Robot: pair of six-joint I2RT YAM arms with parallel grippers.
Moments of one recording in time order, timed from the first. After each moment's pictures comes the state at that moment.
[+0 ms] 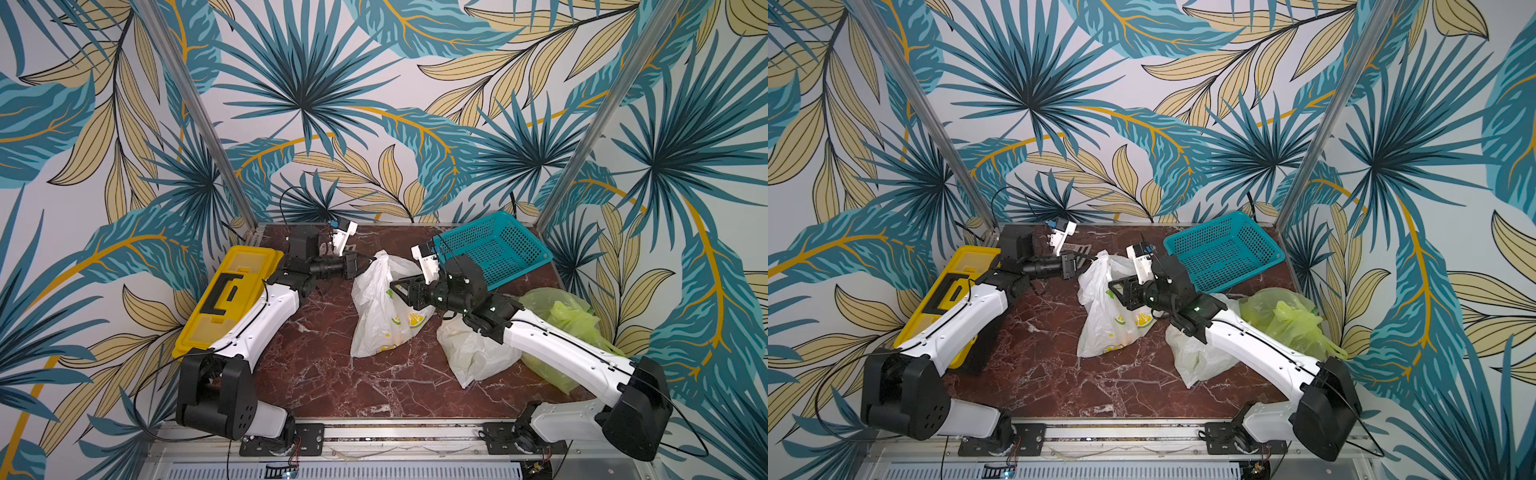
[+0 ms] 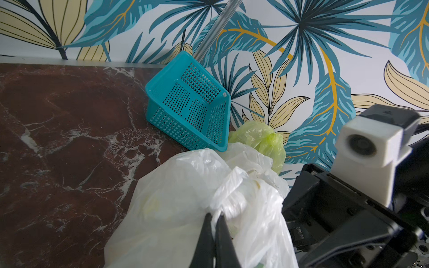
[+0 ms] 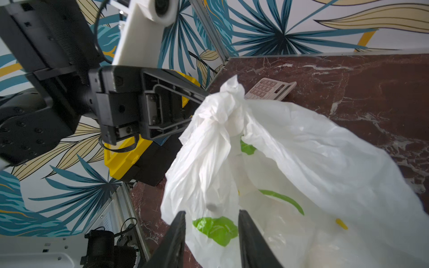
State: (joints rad) left arm -0.22 1.43 1.11 -0.07 0.92 -0.41; right arm 0.72 1.35 1.07 -0.10 -0.21 0.46
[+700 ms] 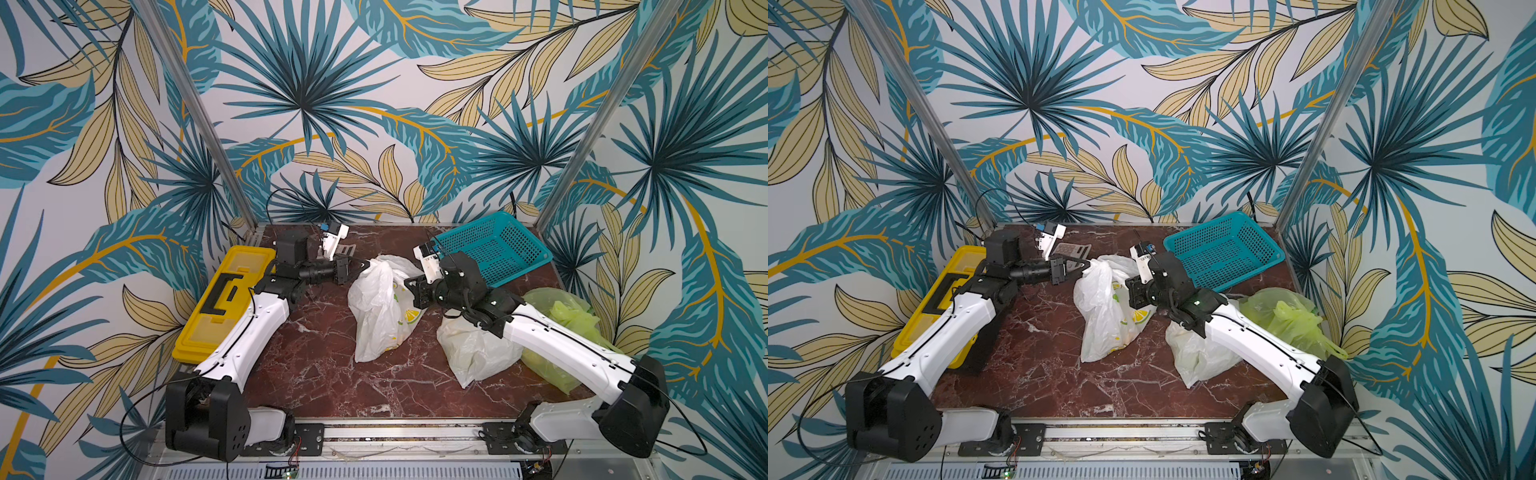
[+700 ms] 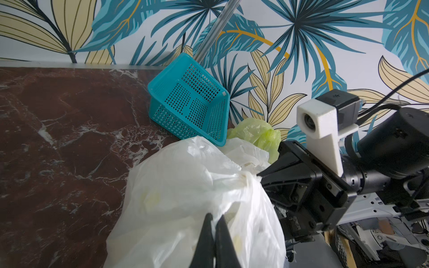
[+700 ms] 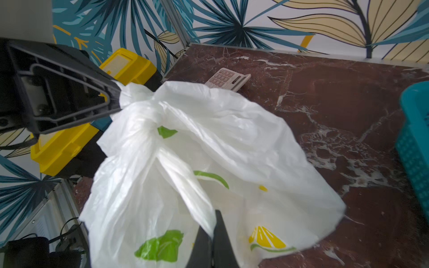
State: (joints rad) left arm -0.16 1.32 1.08 -0.17 0.94 -0.35; right arm 0.70 1.32 1.14 -0.34 -0.03 0.30
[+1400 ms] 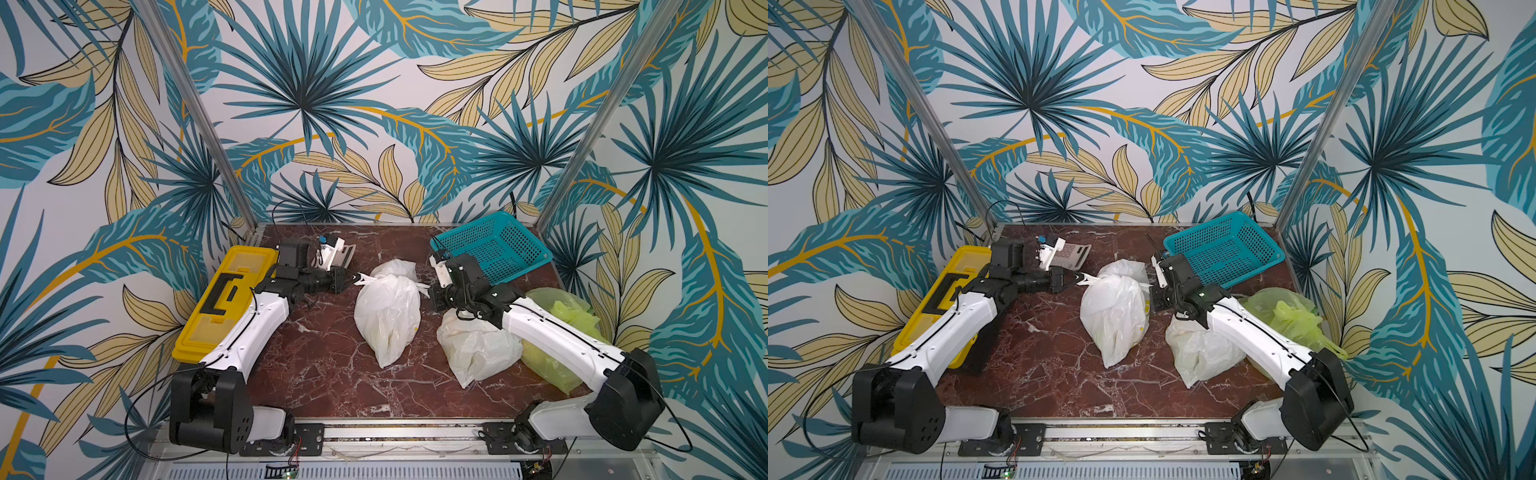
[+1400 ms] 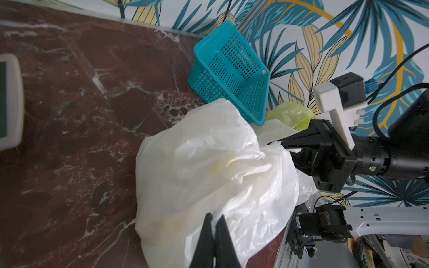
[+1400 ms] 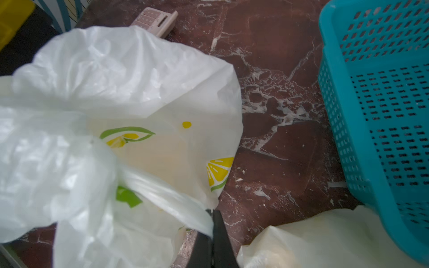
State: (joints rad) left arm -0.11 1.37 1.03 -0.35 0.82 -0.23; right arm 0.56 1.41 1.10 -0.50 0.02 0.27
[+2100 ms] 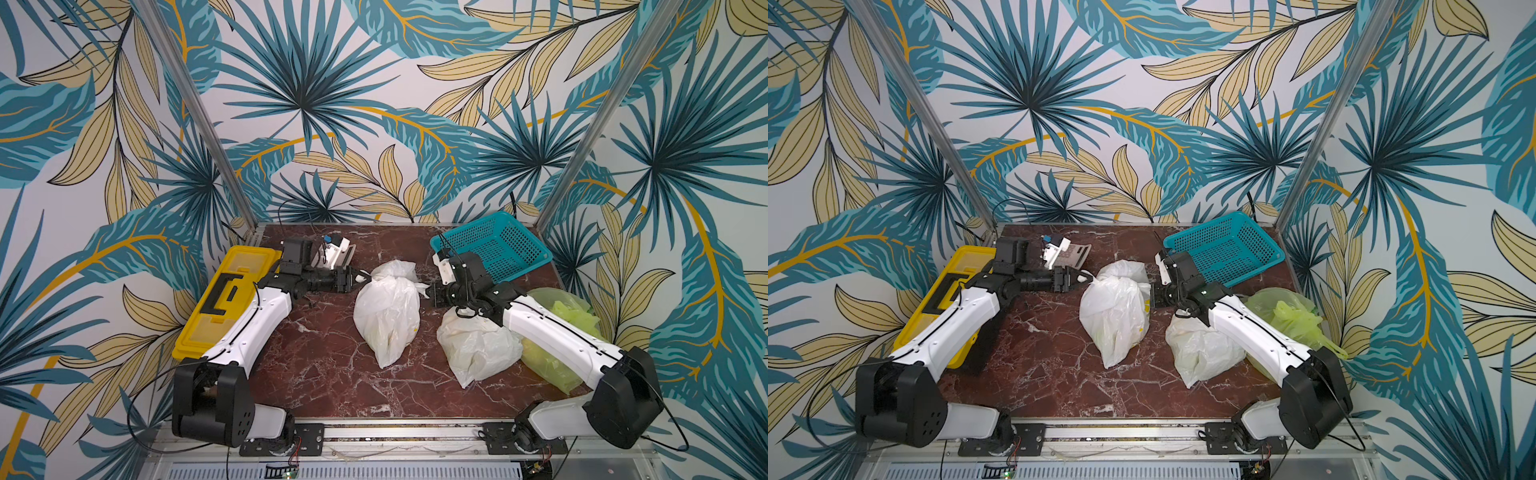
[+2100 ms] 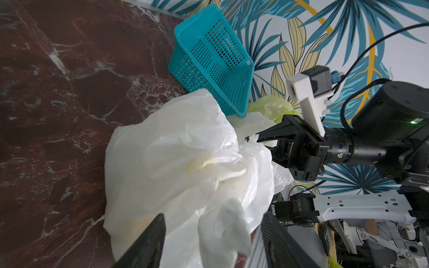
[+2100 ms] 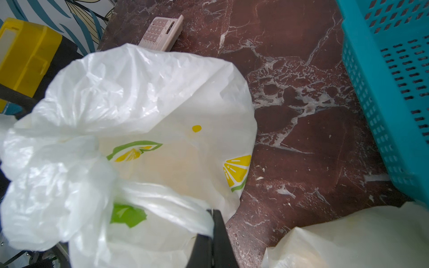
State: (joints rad) left arm -0.18 1.43 1.10 -0.39 0.90 -0.29; right arm 0.54 1.41 1.09 -0.44 -0.11 0.40
